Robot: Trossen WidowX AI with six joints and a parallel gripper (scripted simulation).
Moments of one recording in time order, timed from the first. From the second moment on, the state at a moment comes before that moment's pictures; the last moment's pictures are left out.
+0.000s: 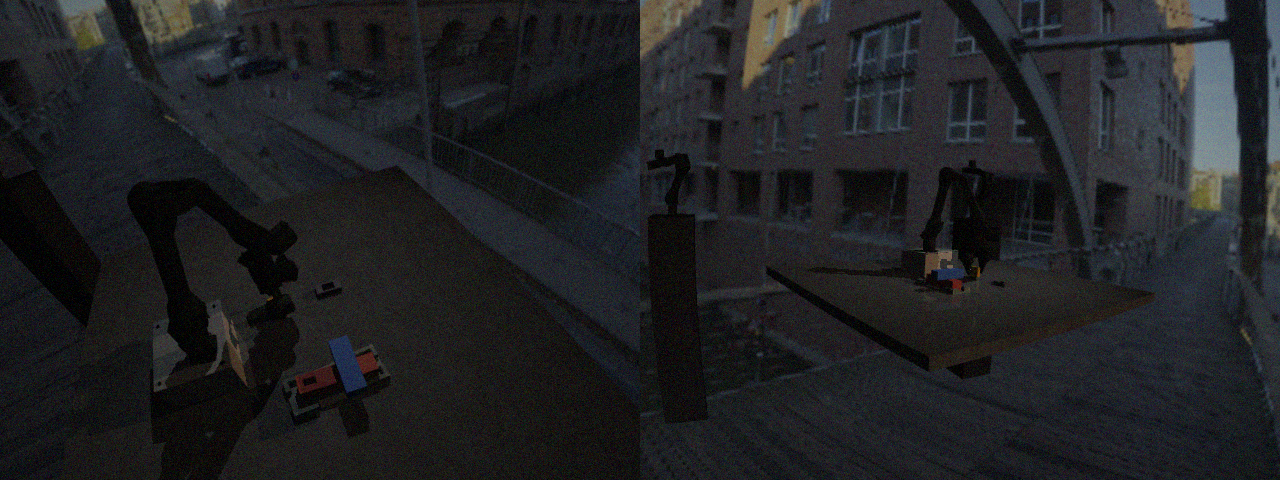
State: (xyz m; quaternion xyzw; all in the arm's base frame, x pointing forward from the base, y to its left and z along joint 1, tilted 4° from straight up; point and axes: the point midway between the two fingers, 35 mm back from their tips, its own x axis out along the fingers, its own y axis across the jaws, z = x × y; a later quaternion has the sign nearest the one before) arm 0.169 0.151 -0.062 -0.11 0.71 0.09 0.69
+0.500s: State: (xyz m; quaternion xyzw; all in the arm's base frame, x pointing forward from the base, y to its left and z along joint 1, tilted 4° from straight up) arm 0.168 0.150 -0.064 -0.11 0.71 0.09 0.69
